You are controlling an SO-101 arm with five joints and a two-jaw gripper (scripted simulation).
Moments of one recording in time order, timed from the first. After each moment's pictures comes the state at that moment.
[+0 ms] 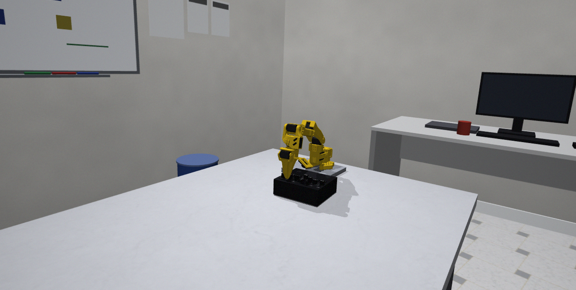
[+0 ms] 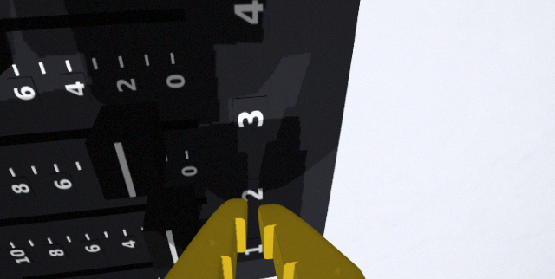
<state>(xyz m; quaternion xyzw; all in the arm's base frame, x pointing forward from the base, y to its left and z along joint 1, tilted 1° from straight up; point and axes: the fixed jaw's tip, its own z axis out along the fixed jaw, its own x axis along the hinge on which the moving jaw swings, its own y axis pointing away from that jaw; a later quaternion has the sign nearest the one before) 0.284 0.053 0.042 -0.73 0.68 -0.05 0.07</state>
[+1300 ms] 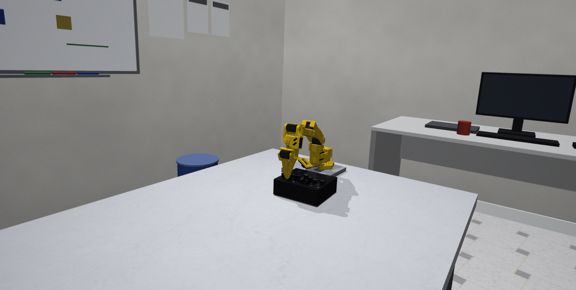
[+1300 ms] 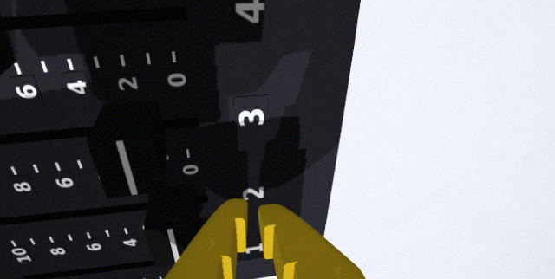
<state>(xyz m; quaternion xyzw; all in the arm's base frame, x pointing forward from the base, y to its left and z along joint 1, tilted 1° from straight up) 0.283 0.053 0.042 -0.73 0.68 -0.05 0.07</state>
